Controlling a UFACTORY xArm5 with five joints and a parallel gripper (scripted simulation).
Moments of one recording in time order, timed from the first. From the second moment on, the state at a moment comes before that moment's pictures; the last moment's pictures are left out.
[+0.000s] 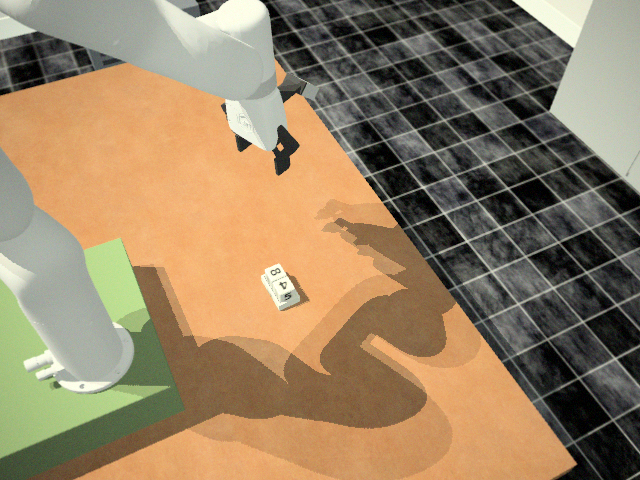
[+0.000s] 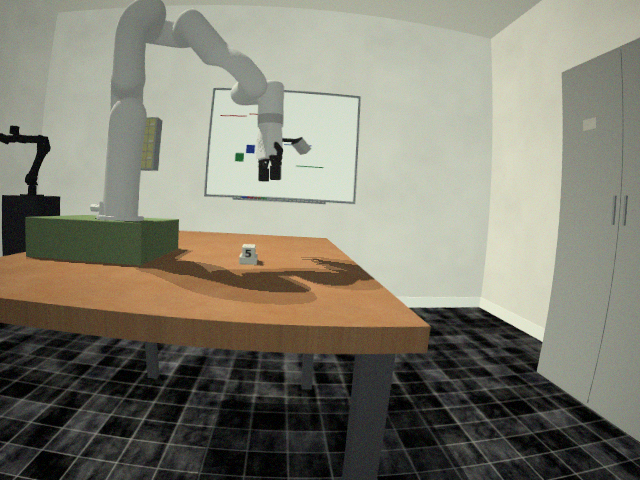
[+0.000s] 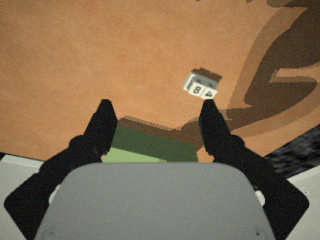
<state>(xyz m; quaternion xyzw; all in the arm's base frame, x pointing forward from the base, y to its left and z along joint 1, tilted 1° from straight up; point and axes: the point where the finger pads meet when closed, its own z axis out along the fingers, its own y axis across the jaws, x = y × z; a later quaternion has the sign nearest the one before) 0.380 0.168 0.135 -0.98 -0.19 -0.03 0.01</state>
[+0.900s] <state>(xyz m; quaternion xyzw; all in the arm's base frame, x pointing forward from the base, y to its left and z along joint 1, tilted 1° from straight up) 0.340 0.037 0.056 -1.00 -0.01 0.00 0.00</state>
